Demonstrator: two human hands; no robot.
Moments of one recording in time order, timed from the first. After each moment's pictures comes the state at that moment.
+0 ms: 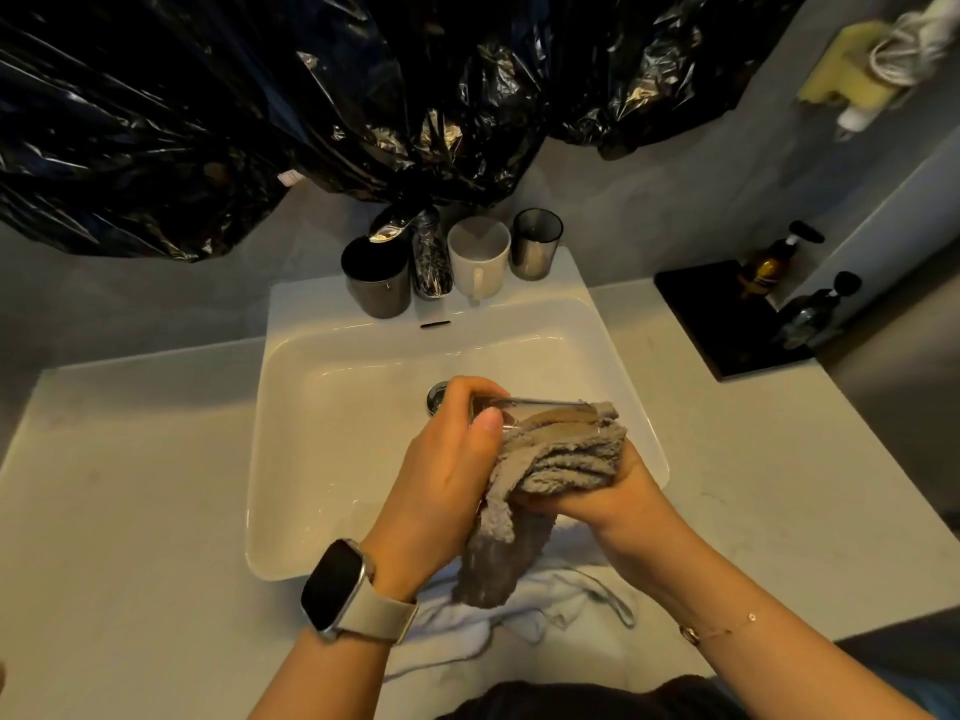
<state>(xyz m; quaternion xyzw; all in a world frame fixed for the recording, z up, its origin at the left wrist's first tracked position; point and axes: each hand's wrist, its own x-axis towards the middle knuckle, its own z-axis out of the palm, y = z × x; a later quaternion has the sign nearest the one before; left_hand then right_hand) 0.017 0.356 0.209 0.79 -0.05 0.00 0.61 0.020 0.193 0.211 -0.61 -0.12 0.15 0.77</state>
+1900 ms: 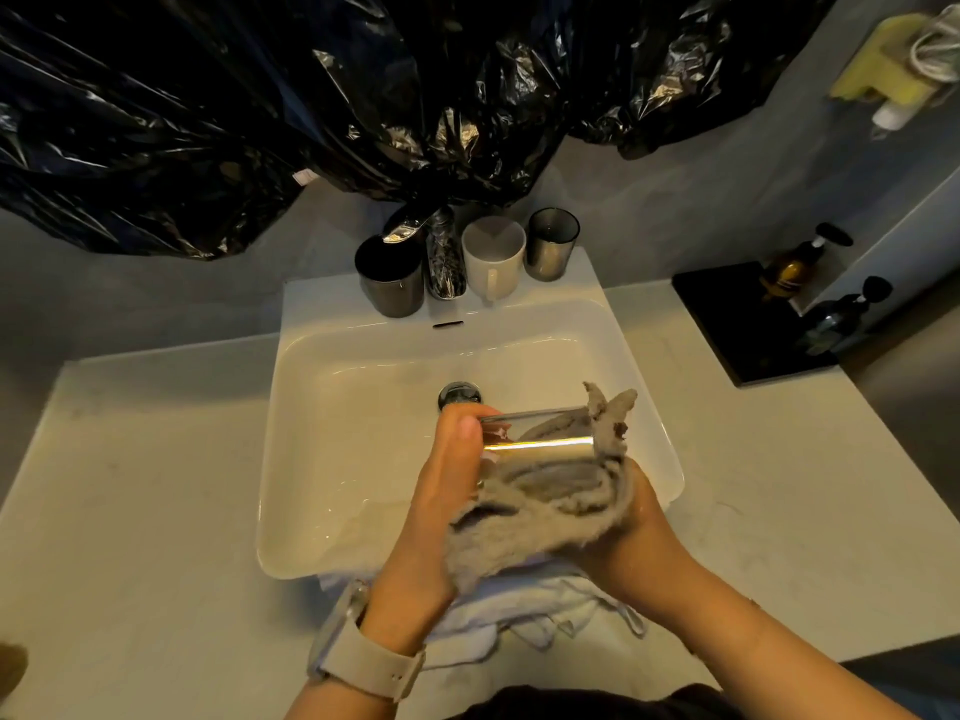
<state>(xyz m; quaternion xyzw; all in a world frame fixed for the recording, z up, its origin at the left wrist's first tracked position) -0.006 0.349 0.206 0.76 0.02 0.00 0.65 0.018 0.198 0.238 -0.52 -0.07 0.23 0.82</state>
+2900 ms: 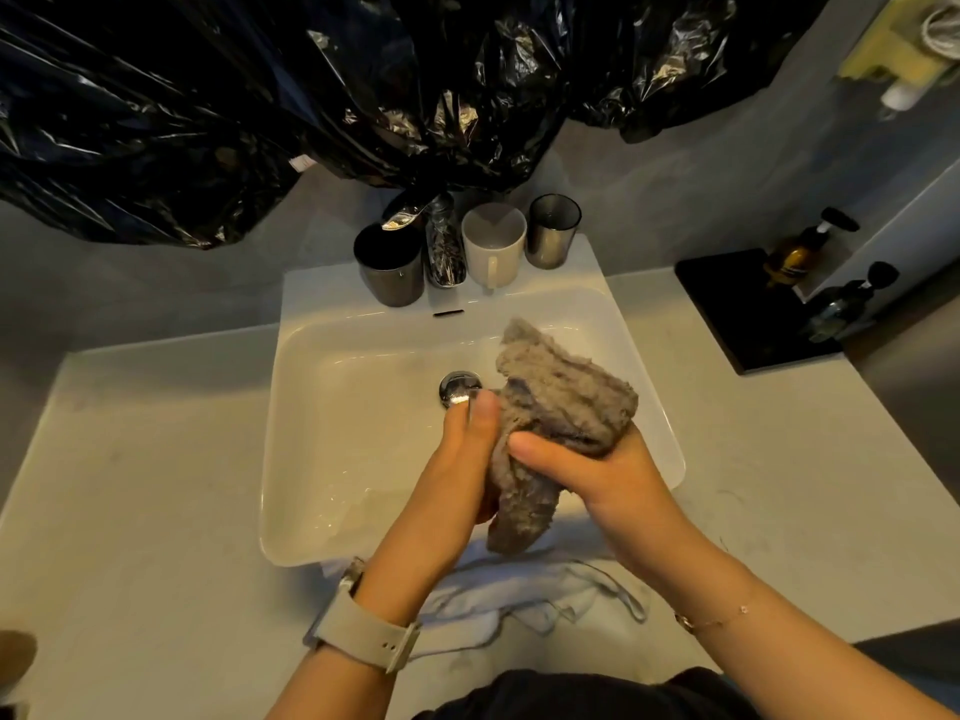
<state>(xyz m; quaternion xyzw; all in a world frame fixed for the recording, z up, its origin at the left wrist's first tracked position) 0.013 0.344 0.218 0.66 0.16 -0.16 0.72 0.026 0.209 0.233 -0.61 0.01 0.15 0.78</state>
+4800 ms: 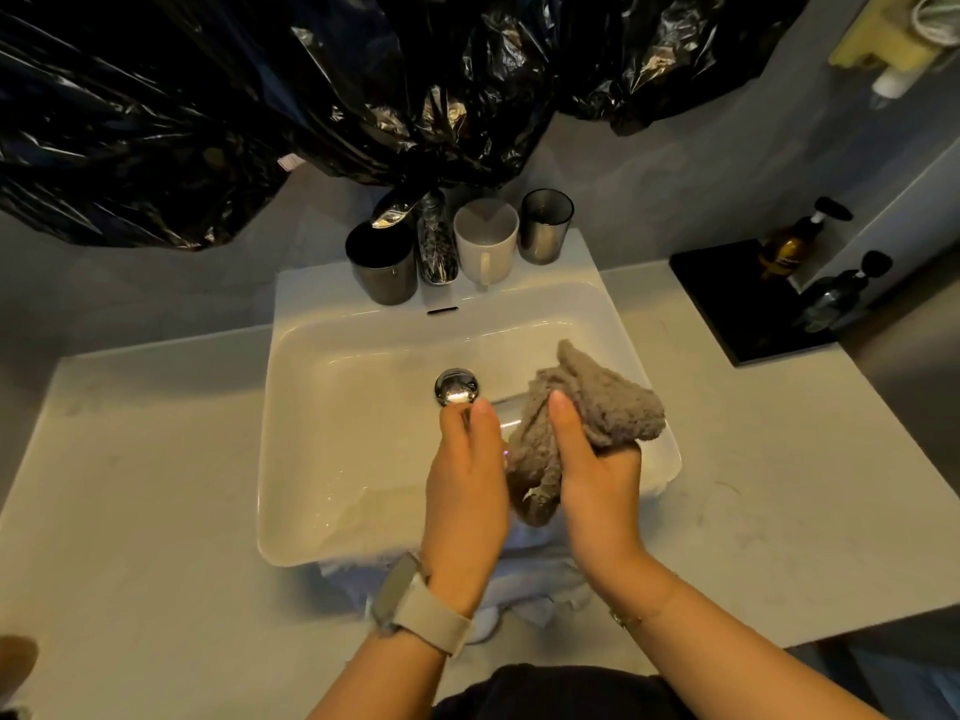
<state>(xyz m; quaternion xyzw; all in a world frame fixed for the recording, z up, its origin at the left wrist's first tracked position) 0.015 0.321 0.191 0.76 0.22 -0.01 0.61 0.023 0.225 0.191 -0.60 0.14 -0.04 0.79</state>
